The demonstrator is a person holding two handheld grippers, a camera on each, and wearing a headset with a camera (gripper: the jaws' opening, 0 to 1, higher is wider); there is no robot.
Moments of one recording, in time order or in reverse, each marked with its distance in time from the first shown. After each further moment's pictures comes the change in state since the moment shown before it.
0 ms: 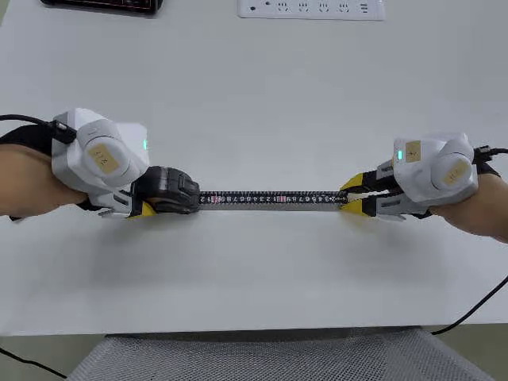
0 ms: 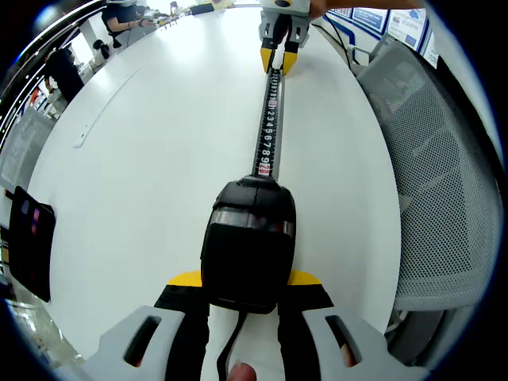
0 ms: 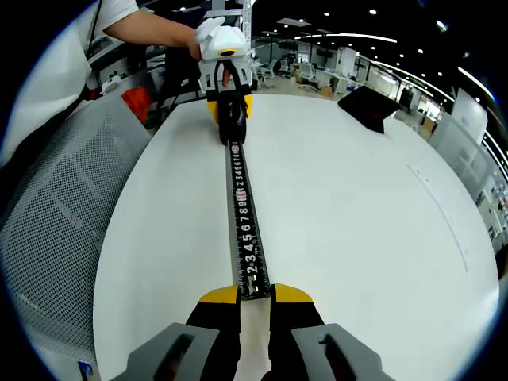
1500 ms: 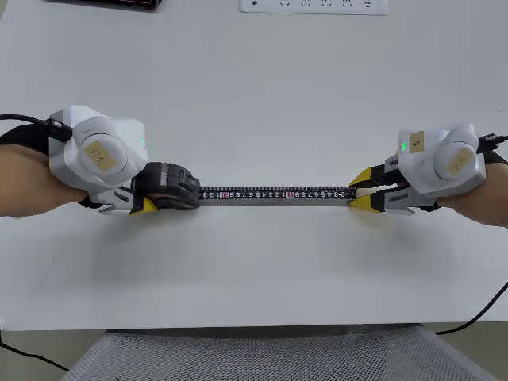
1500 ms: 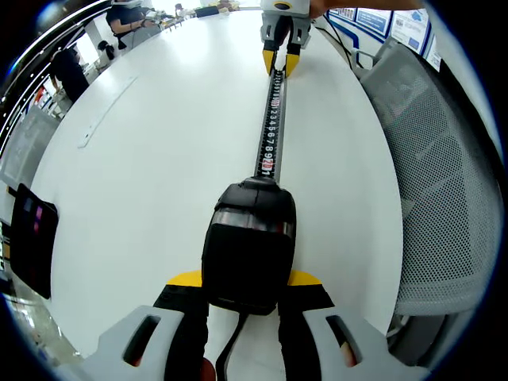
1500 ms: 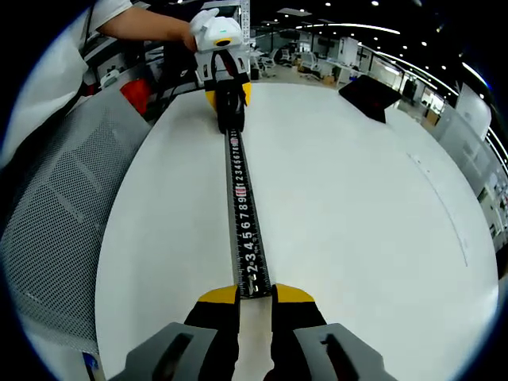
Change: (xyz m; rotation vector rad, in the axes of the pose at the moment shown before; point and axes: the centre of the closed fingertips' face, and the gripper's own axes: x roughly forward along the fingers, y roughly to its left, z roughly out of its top) left arm -0.001 0.001 0.003 -0.015 -0.018 0.021; right arm -0.005 -0.004 -0.009 0.004 0.068 0.017
